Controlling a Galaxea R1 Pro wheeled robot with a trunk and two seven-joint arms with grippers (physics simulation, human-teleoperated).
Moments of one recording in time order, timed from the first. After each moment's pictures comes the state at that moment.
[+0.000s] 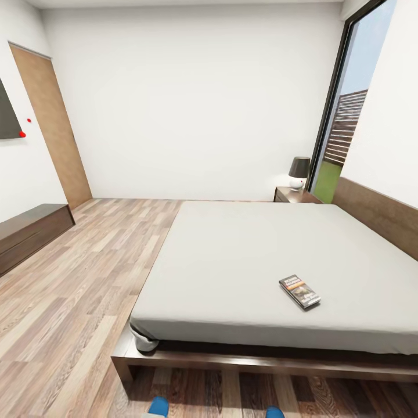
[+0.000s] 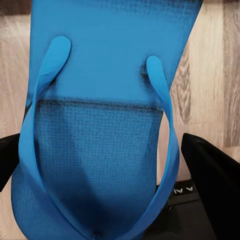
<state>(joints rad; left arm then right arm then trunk) -0.39 -0.08 0.13 -0.17 -0.24 0.18 -0.07 -0.34 0.05 0.20 -0.25 -0.24 0.28 -0.12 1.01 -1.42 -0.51</state>
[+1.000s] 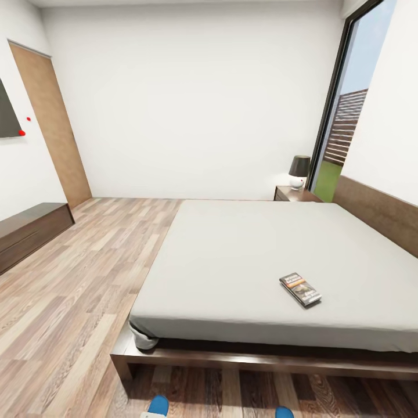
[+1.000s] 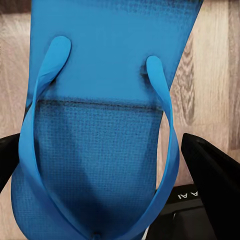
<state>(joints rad) -0.40 -0.08 0.13 -0.17 -0.24 0.18 -0.07 -0.34 0.01 0.20 -0.25 -0.24 0.28 -0.14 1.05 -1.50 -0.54</state>
